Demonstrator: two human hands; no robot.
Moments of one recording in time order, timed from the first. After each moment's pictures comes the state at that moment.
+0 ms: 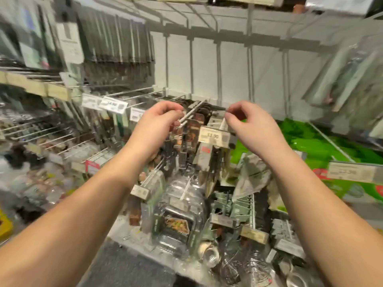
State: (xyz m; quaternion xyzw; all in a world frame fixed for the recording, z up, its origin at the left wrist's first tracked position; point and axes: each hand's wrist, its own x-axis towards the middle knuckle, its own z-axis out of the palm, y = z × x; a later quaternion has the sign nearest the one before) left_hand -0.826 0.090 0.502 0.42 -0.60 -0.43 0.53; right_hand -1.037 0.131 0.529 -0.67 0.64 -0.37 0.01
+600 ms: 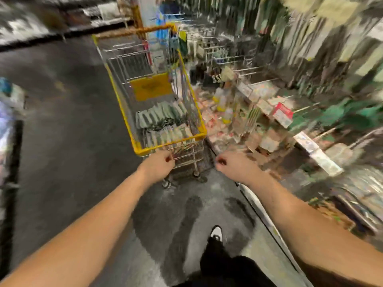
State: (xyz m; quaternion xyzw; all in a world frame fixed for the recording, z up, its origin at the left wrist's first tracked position) left_hand -0.324 0.289 0.248 0.85 -0.43 -0.27 0.14; right_hand -0.532 0.150 0.261 -0.89 0.37 0.09 0.26
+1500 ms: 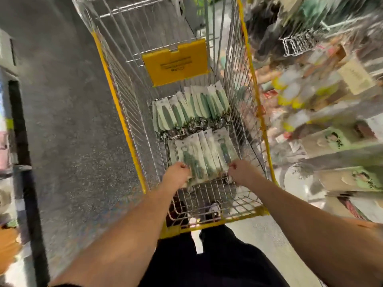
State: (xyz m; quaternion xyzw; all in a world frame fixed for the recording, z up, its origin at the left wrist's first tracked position) left_hand -0.031 0.072 0.056 0.86 -0.13 -0.47 0.12; right_hand -0.195 -0.081 0.037 -0.75 0.46 0.25 0.41
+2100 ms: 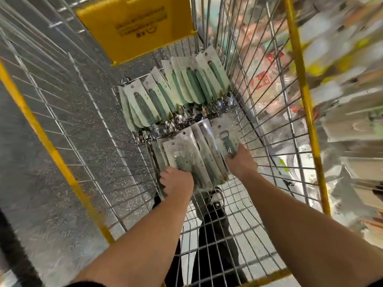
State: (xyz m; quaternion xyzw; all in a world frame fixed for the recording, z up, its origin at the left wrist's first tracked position) left_hand -0.010 0.020 -0.111 0.90 0.04 -0.44 0.02; right_hand -0.131 -0.107 -0.105 -0.62 0.64 0.22 0.39
